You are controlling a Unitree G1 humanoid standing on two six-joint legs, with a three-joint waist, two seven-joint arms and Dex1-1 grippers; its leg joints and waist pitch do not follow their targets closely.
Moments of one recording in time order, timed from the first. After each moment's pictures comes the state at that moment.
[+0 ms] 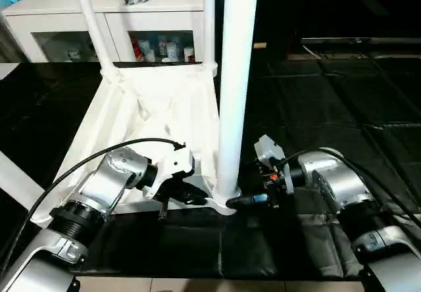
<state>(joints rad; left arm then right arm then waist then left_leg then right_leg) -0.54 0.47 -0.38 0.40 -0.04 0.22 -1.36 -0.61 -0.33 0.25 0.64 0.16 0.13 1.48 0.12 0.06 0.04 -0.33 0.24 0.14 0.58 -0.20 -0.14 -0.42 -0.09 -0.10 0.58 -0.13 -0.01</state>
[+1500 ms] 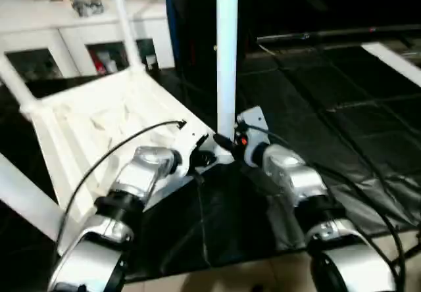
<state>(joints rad) -0.67 0.18 -0.19 0.63 0.00 0.41 -0.77 -0.68 -0.01 0.04 0.77 0.07 0.16 0.51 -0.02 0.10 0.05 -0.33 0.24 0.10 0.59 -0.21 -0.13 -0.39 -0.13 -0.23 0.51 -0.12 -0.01</state>
